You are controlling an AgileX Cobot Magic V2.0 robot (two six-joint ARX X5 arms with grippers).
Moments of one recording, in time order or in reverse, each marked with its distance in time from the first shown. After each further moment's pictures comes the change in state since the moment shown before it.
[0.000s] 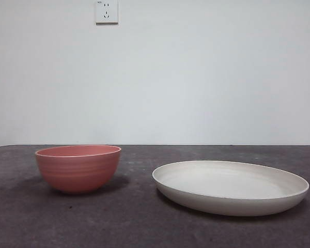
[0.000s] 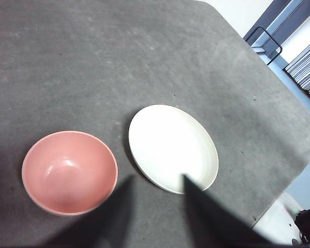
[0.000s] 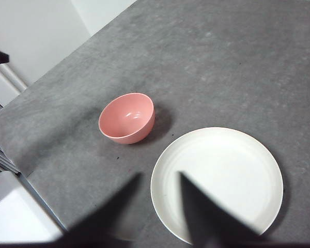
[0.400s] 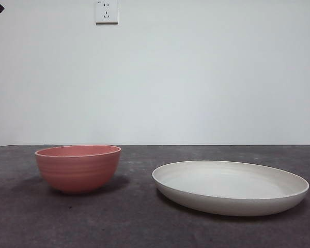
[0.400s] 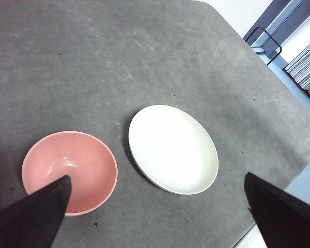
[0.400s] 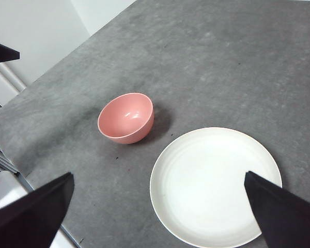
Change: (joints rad) left arm 0.000 0.000 0.000 0.001 0.000 0.001; right arm 0.000 0.000 0.000 0.000 0.002 -0.001
